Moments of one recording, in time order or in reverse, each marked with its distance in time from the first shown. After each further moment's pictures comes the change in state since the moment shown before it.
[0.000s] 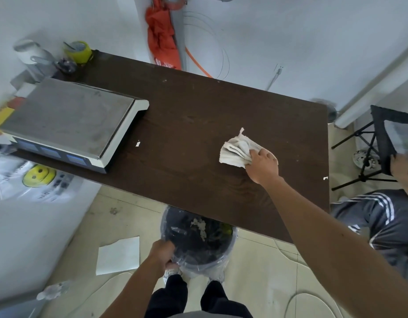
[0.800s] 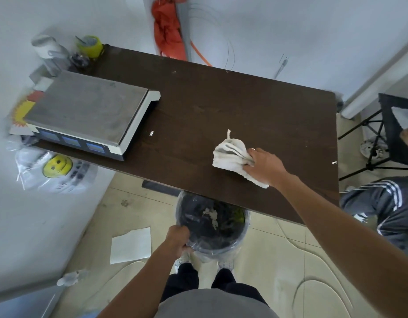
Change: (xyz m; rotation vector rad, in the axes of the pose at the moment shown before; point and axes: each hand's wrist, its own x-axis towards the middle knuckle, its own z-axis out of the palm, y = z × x) left_hand -0.019 0.000 -0.003 0.001 -0.015 0.022; right_hand -0.072 -0.033 -0.022 0.116 -0.008 -0.209
